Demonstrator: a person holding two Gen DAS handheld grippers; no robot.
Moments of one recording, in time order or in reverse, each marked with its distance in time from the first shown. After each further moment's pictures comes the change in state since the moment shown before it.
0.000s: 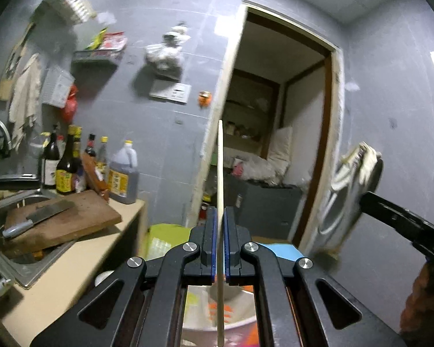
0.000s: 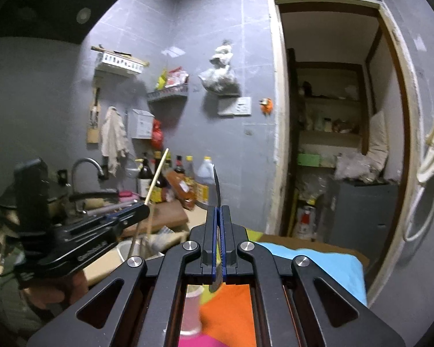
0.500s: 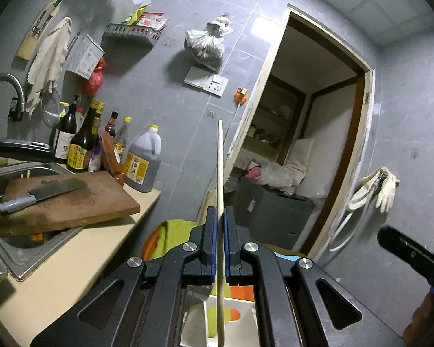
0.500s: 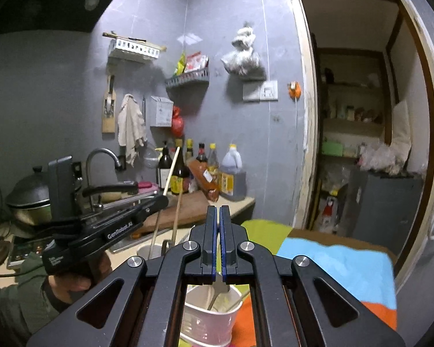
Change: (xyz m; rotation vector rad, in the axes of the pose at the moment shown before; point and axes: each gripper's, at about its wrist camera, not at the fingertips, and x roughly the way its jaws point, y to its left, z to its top) left arm 0.028 0.069 -0.002 -0.138 0.010 0.051; right arm 0.051 0.023 -0.010 0.021 0.082 0.112
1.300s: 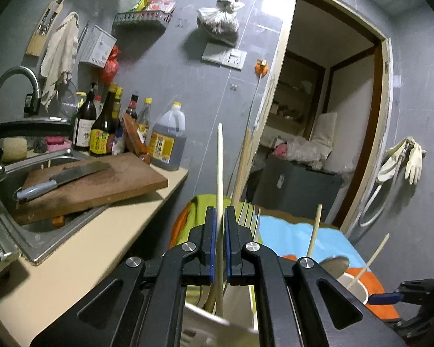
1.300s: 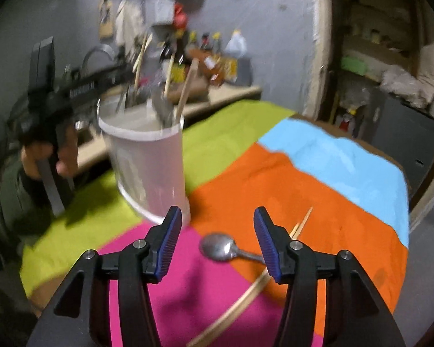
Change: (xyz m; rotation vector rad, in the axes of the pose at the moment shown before) left arm 0.013 0.006 -0.045 0.058 0.109 0.130; right arm 0.024 -0.076 -0.115 -0.045 0.512 0.107
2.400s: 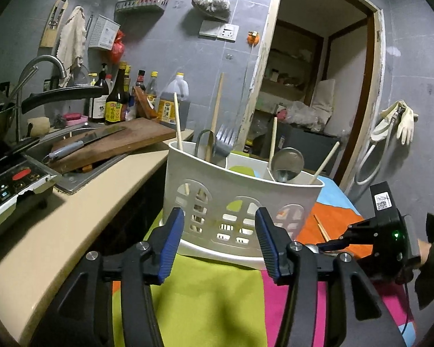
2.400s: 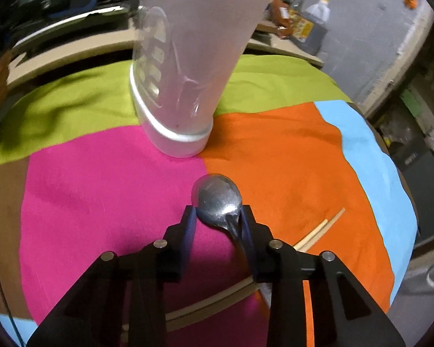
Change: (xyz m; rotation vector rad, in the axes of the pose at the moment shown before) left arm -0.093 -0.033 -0.066 0.045 0.147 0.030; right arm 0.058 0.021 -0.034 -0.405 0.247 0.013
